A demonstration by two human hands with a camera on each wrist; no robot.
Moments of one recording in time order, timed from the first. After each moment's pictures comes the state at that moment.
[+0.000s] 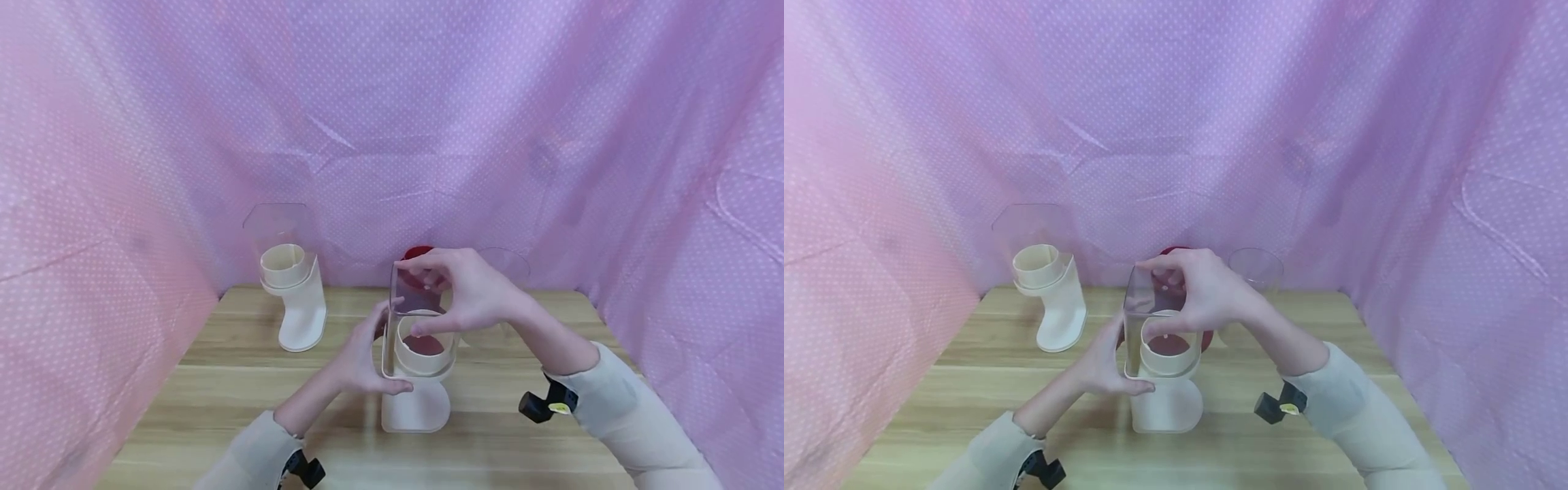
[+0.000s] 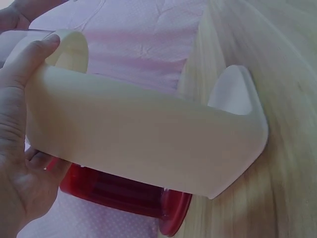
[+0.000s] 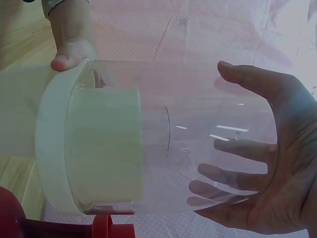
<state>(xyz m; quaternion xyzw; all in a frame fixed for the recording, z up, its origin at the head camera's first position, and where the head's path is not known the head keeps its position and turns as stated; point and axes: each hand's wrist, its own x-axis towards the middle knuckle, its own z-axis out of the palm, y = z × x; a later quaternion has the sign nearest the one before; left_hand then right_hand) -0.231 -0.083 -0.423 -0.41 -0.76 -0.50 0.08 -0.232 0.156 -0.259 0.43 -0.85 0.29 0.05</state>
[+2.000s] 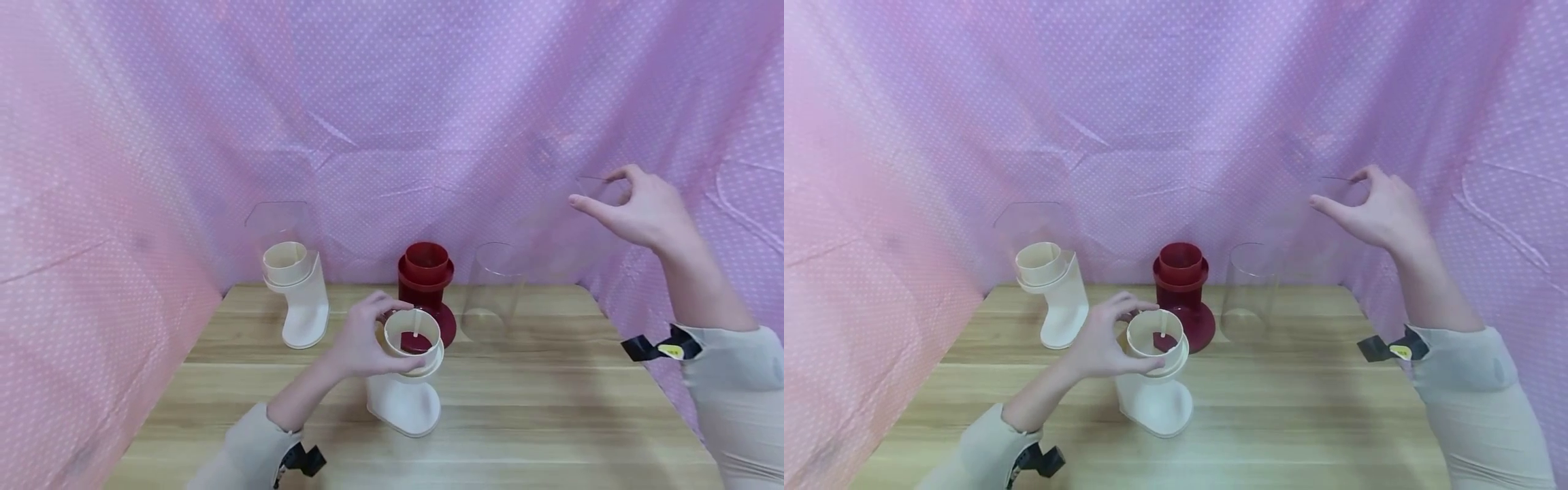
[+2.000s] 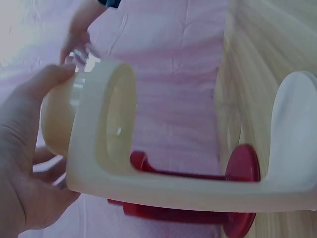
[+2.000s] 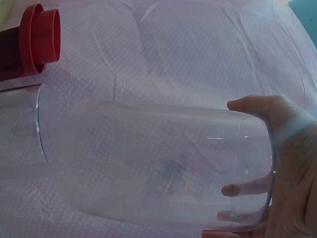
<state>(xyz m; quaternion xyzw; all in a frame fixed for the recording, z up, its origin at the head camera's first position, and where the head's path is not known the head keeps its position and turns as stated) -0.205 -0.071 -0.369 -0.35 -0.82 -0.42 0.16 -0.267 0.360 -0.192 0.00 -0.97 0.20 0.14</state>
